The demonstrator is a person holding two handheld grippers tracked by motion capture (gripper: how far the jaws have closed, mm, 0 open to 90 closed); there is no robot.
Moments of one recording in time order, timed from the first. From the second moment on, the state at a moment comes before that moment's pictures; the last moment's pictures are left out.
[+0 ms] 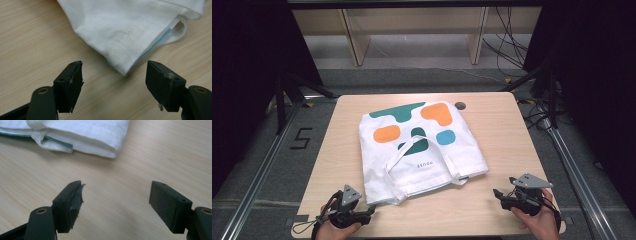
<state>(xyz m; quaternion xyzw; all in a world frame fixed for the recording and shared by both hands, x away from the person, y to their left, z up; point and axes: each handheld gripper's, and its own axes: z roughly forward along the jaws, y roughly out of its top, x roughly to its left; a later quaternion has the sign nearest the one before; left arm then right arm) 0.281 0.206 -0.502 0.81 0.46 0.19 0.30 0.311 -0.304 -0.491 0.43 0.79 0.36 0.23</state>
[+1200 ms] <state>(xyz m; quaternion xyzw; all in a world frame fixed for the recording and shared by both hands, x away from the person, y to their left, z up) 0.296 0.191 -0.497 0.80 0.46 0.24 0.31 0.390 -0.251 -0.497 0.37 0.82 0.33 0.29</state>
